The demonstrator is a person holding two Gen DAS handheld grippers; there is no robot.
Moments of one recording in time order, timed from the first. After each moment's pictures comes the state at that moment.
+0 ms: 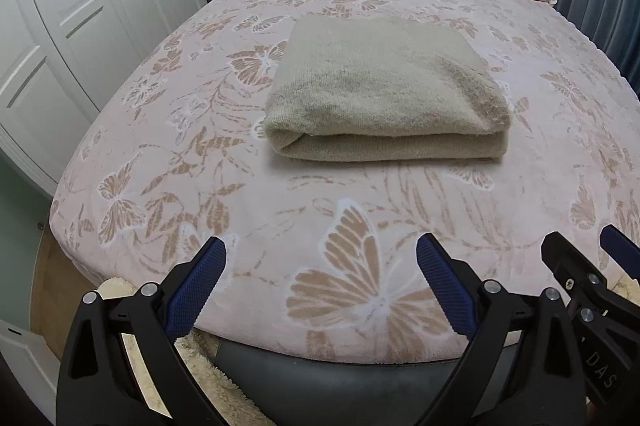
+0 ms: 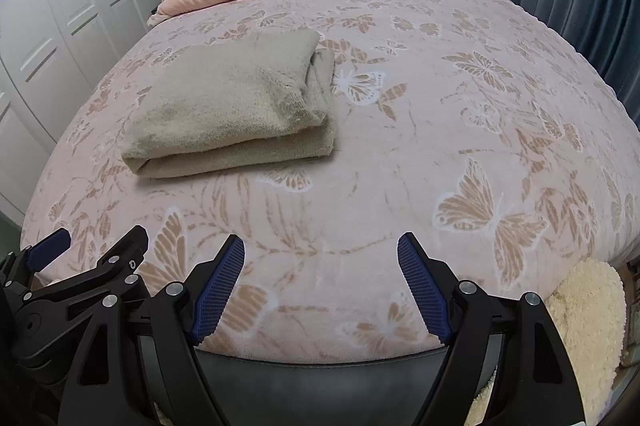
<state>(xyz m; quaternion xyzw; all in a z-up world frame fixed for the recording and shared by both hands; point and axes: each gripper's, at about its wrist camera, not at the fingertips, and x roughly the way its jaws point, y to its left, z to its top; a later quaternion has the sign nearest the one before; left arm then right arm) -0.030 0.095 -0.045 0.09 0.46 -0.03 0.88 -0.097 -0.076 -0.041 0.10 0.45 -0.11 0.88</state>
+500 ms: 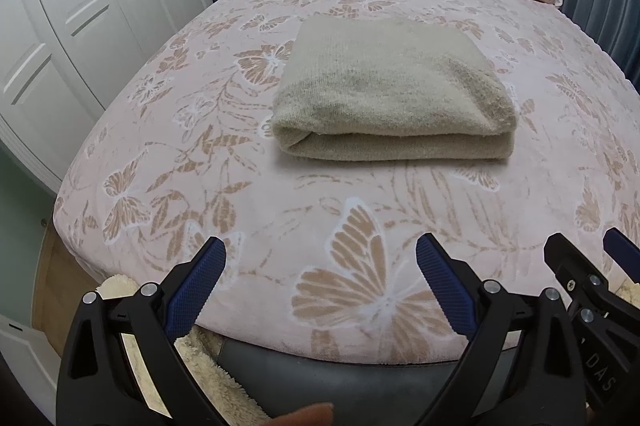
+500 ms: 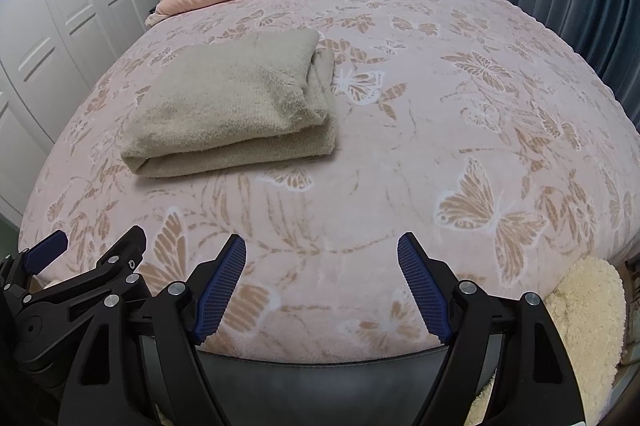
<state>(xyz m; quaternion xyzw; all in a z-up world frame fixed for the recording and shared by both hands) -0.030 0.096 -0.045 0.08 0.46 -0.02 0.88 -0.098 -0.073 -0.044 0.09 0.45 -0.11 0.88</state>
